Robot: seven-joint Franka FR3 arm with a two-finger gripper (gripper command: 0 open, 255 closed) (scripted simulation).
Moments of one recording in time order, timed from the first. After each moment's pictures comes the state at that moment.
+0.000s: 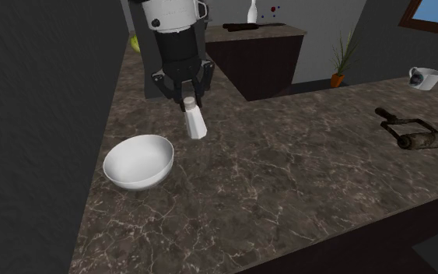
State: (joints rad) arm 0.17 0.31 0.29 -1.53 -0.17 1.78 0.43
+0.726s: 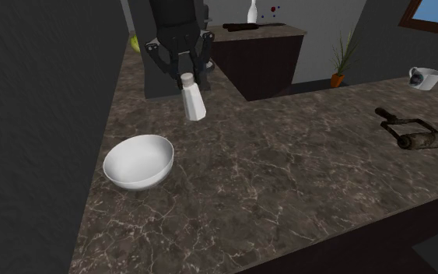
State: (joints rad) arm 0.17 0.31 0.29 -1.38 -0.17 1.63 0.42
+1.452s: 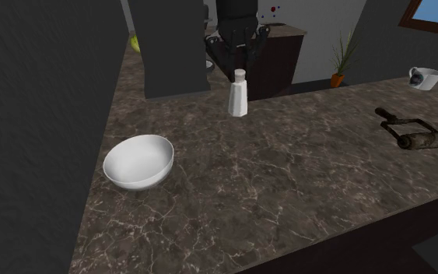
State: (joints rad) arm 0.04 0.09 0.23 -1.65 -0.11 1.70 0.23
